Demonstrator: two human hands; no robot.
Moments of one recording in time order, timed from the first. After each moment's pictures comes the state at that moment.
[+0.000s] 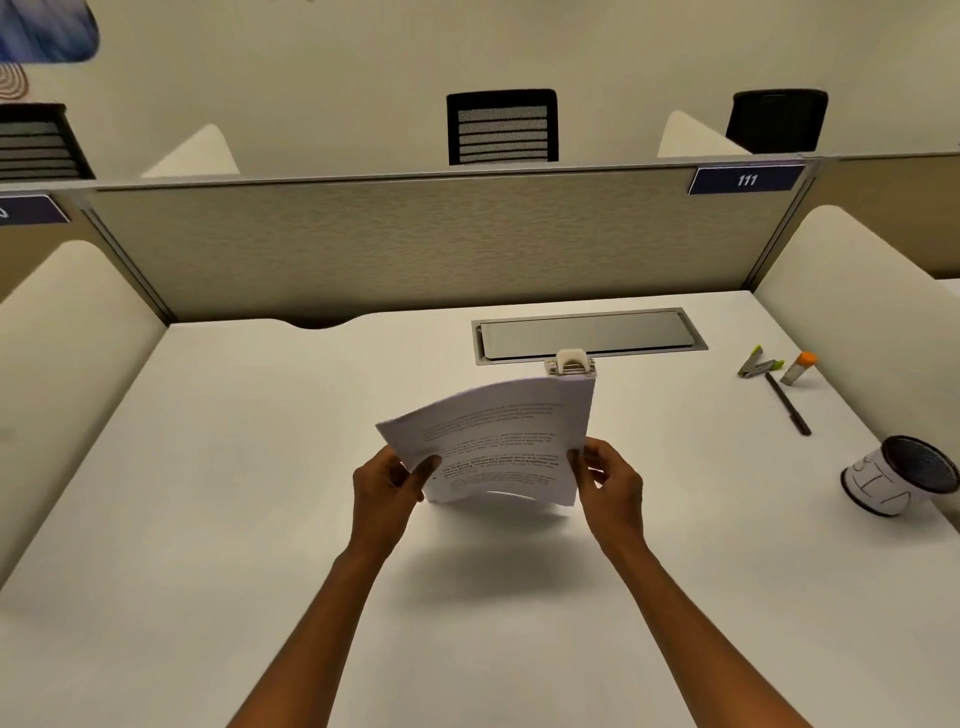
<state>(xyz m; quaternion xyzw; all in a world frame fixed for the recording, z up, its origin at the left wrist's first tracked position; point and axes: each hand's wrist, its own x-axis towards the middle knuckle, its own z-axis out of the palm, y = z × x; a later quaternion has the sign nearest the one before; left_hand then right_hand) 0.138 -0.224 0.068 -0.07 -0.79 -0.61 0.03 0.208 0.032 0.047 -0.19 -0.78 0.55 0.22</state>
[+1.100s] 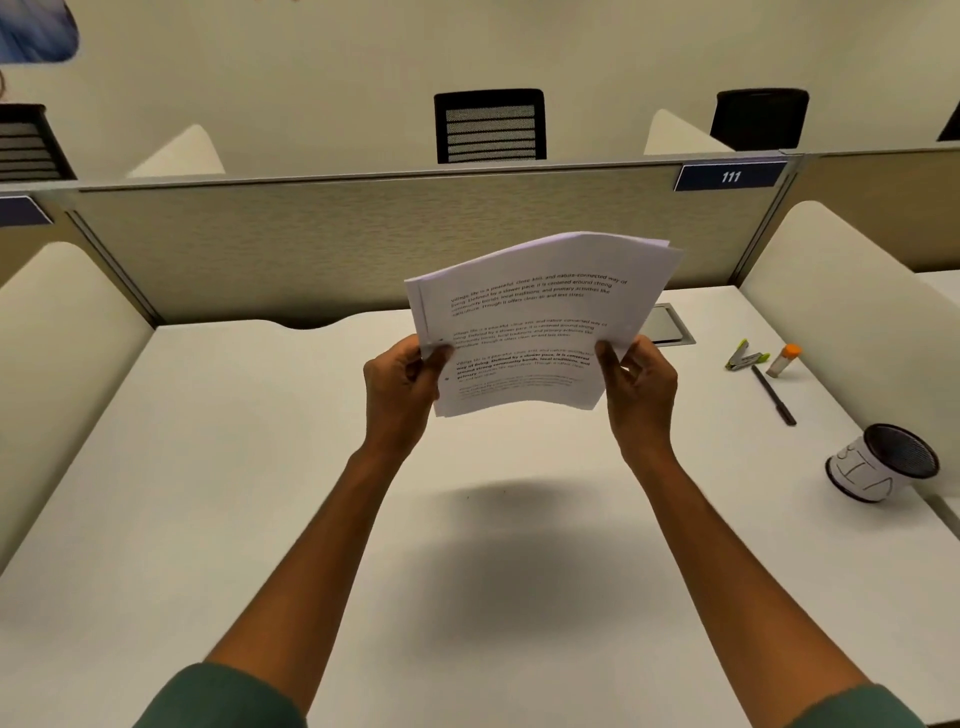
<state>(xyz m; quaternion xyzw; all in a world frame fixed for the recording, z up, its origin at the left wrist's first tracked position) 0.087 -0.174 0.161 -0.21 -0.75 -0.61 0.15 0.161 0.063 0.151 -0.14 -0.73 0.56 0.36</state>
